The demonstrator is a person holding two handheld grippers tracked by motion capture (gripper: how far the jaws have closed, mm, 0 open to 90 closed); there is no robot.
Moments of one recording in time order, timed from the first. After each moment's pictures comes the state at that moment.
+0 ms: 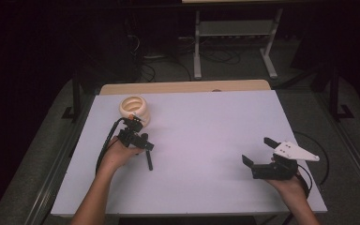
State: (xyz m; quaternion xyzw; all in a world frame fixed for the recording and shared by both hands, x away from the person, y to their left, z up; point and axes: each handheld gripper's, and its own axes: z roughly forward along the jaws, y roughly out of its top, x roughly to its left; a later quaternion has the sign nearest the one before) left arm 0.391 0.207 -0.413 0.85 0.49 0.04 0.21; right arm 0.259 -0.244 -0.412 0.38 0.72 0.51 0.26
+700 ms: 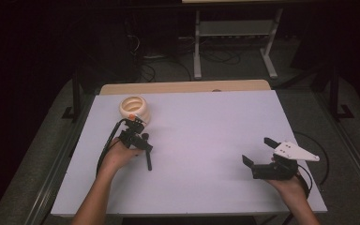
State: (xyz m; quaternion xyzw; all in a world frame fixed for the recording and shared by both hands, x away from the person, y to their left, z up) left arm 0.391 0.204 -0.417 0.85 0.49 0.03 0.19; right arm 0.259 -0.244 -0.412 0.38 0.72 0.51 0.26
